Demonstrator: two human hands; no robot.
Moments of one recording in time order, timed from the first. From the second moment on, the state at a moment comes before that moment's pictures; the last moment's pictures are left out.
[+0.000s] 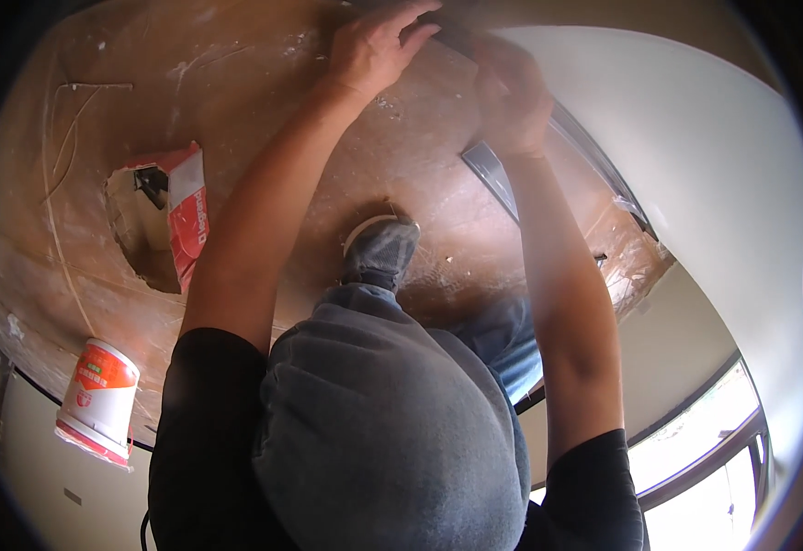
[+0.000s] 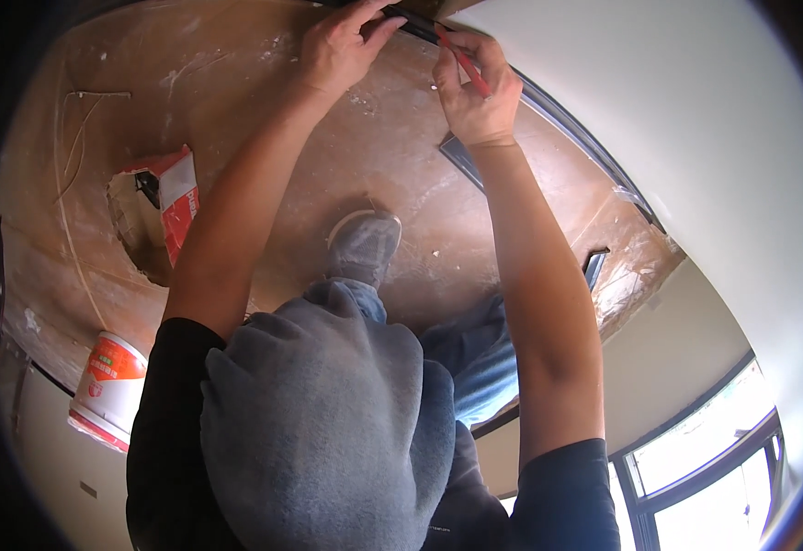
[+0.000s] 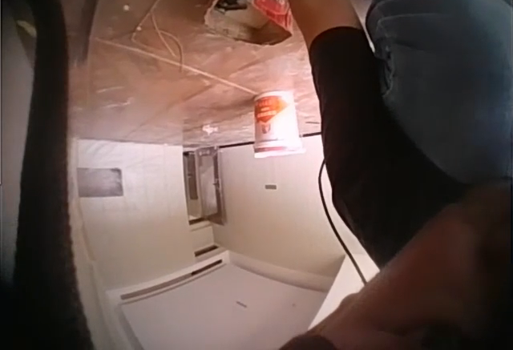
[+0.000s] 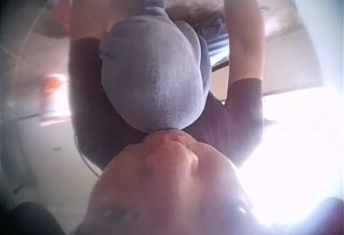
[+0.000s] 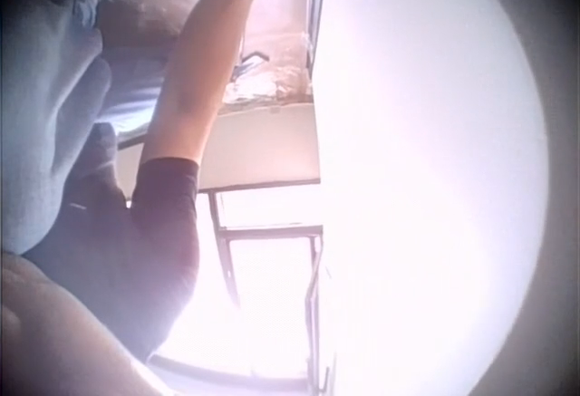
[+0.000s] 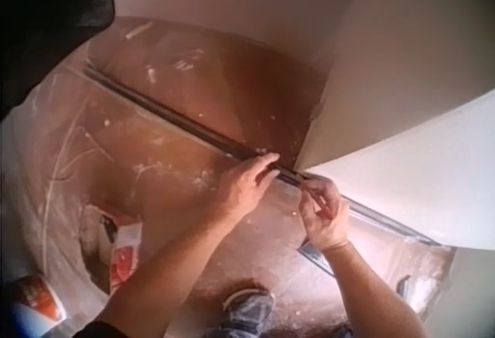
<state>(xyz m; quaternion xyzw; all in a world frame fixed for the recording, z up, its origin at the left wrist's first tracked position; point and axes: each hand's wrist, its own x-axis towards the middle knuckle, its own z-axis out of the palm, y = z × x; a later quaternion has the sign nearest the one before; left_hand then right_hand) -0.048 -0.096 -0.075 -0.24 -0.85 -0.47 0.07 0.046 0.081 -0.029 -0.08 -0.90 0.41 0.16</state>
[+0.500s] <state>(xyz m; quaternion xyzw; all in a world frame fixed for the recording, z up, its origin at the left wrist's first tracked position) -0.049 -0.093 -0.080 -0.25 -0.83 -0.49 0.09 0.046 0.085 -0.038 -0.07 -0.90 0.38 0.17</state>
